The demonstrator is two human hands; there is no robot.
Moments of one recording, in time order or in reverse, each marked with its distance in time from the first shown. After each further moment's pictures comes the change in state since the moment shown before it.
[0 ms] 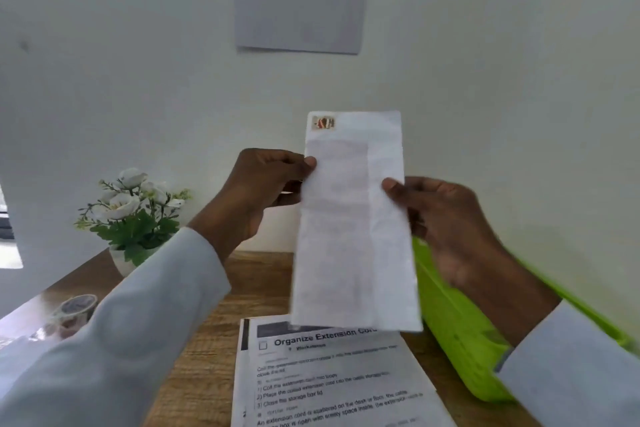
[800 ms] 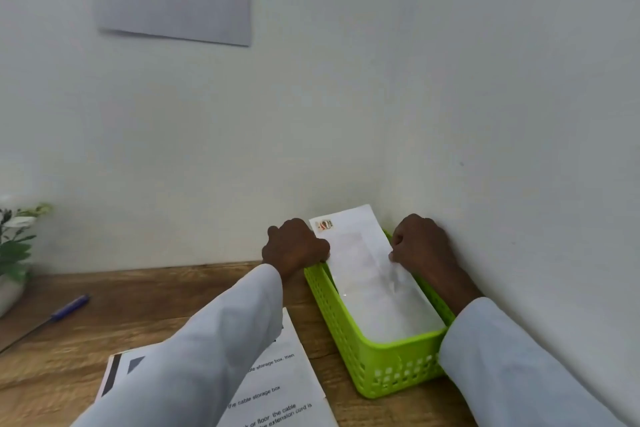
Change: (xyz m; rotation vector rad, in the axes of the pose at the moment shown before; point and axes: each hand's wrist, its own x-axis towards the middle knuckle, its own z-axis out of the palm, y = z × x) left_hand 0.034 -0.108 0.179 0.804 -0.198 -0.193; right_hand 0.063 0.041 -0.168 -1.479 0.261 0.019
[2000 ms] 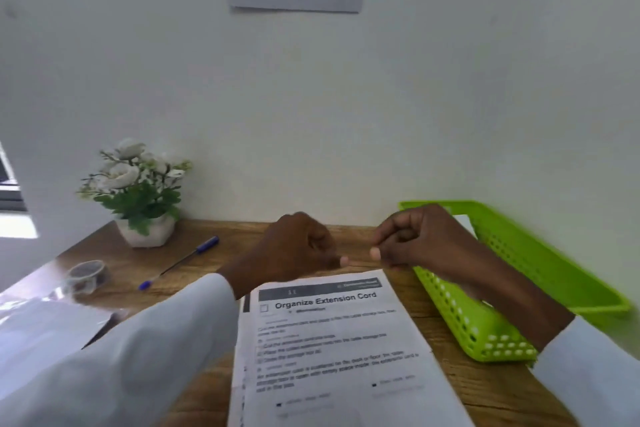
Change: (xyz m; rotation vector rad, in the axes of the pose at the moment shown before) left_hand -0.091 -0.114 -0.103 0.138 -0.057 0.296; right_hand -0.091 -0.106 0.007 0.850 -0.578 -0.369
